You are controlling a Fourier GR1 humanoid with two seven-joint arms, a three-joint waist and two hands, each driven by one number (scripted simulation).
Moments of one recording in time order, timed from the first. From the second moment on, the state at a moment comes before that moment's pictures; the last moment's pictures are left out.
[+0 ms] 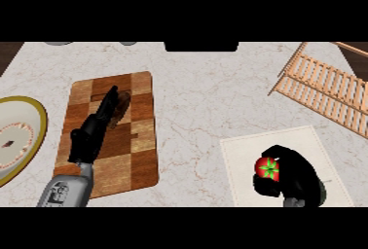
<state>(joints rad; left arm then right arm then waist) -0.17 0.12 -0.06 -1.45 -0.11 0.03 0.03 0.06 -0.07 0.26 -1.79 0.96 0.14 0.94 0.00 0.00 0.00</state>
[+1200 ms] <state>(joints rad) -0.17 0.08 -0.07 -1.45 -0.14 0.01 0.04 -0.47 -0.01 0.41 -1.61 1.10 -0.19 1.16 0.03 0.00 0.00</state>
